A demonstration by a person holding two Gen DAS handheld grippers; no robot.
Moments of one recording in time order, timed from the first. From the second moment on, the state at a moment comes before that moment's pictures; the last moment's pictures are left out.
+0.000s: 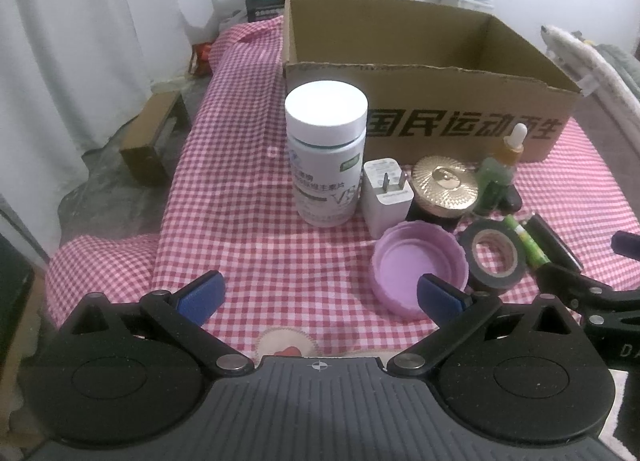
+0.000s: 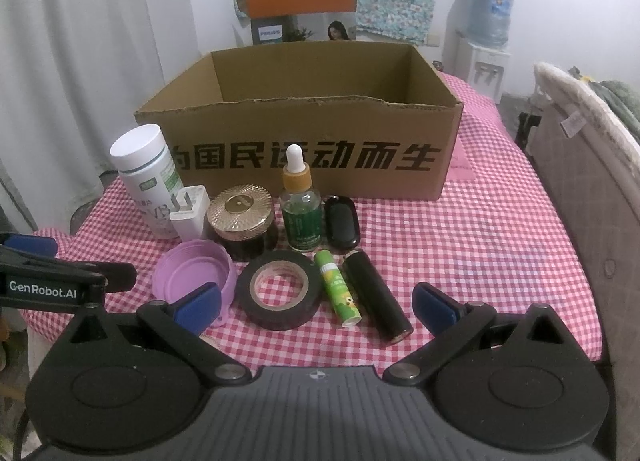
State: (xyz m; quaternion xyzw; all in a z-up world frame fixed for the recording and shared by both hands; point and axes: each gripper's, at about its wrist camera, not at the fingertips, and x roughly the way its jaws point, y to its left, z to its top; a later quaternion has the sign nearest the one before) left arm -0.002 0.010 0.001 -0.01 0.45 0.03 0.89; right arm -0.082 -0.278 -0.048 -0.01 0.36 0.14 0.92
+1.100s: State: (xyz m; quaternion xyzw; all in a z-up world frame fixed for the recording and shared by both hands) left arm 0.004 0.005 -0.009 0.00 0.47 0.03 0.88; right arm -0.078 -0.280 -0.051 0.00 0.36 0.13 0.92
